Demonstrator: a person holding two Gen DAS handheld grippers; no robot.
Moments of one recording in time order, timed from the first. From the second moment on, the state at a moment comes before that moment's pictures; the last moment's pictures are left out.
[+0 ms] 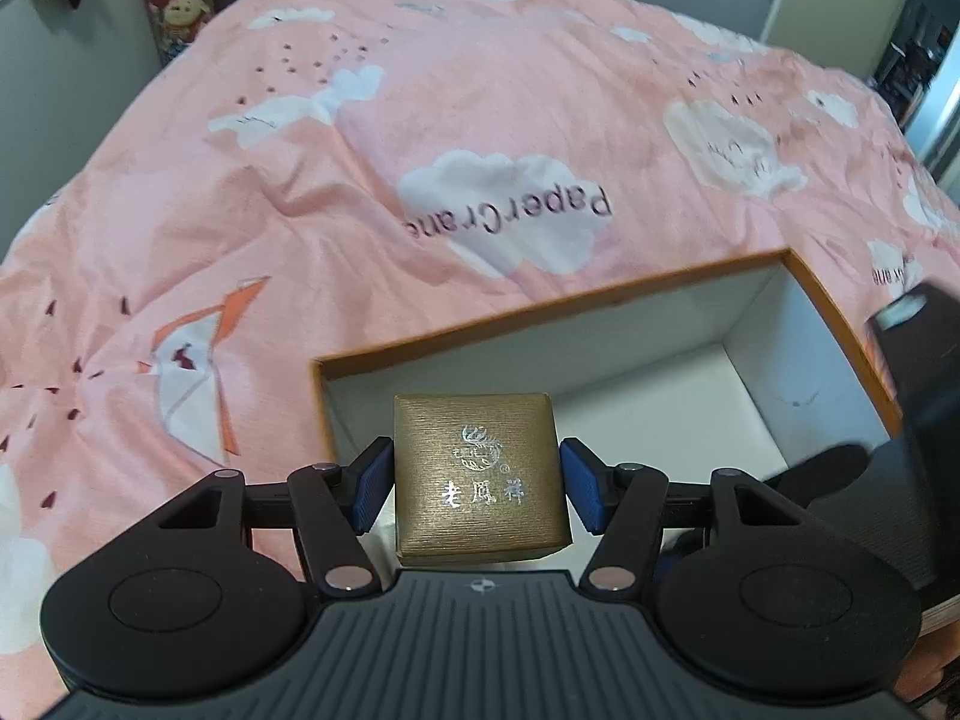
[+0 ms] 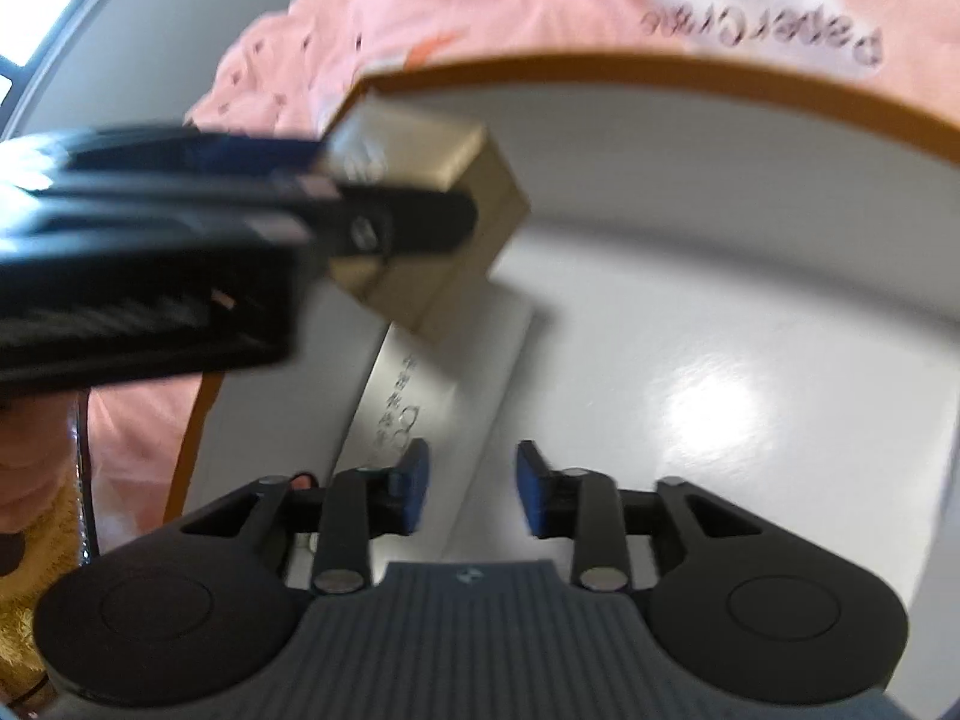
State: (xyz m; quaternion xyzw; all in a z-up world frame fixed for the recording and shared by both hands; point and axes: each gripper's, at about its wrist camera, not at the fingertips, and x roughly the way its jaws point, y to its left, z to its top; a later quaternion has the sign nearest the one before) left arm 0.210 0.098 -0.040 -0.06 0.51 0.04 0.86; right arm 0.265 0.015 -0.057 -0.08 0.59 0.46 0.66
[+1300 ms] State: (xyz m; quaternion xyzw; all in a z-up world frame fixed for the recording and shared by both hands) left arm 0.163 0.132 -0.022 -0.13 0.42 0.16 0.88; right arm 0.283 0.004 -0.055 -0.08 0.51 0.43 0.74
